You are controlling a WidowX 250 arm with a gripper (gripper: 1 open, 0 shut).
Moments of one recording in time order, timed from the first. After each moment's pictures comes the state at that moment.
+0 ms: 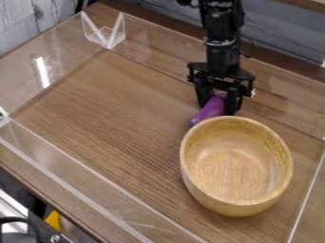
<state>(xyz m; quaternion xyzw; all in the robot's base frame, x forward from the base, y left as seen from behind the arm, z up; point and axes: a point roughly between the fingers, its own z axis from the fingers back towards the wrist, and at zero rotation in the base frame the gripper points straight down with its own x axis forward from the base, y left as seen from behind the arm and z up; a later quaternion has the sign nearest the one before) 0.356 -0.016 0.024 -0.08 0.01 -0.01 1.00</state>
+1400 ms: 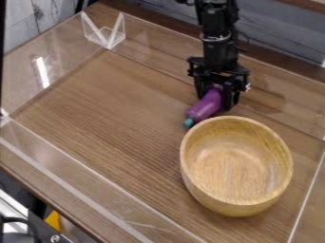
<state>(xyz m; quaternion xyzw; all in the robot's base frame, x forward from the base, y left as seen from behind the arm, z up) 0.359 0.008 0.020 -0.10 0.02 -0.04 0.99</state>
